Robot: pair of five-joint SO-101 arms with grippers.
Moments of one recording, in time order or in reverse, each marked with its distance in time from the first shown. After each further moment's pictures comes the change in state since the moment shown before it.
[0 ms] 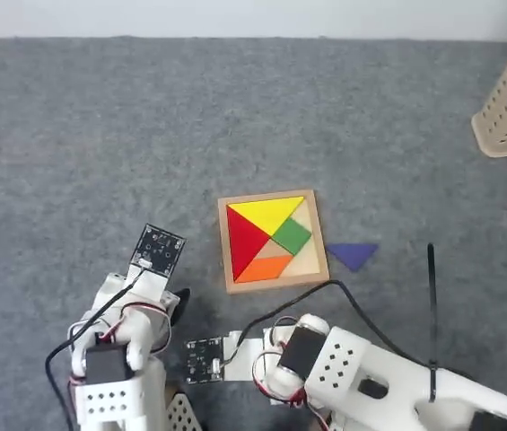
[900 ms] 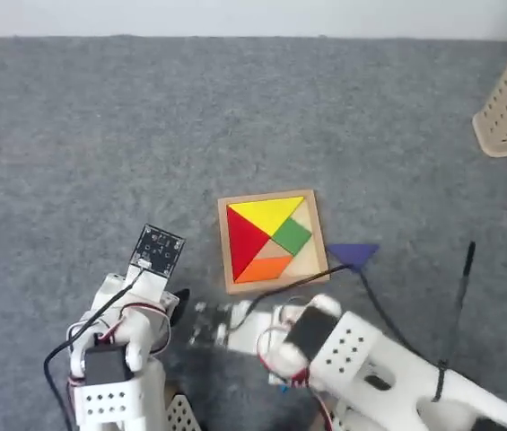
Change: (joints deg) left arm 0.0 0.0 0.0 0.0 0.0; right arm 5.4 0.0 -5.0 3.6 -2.4
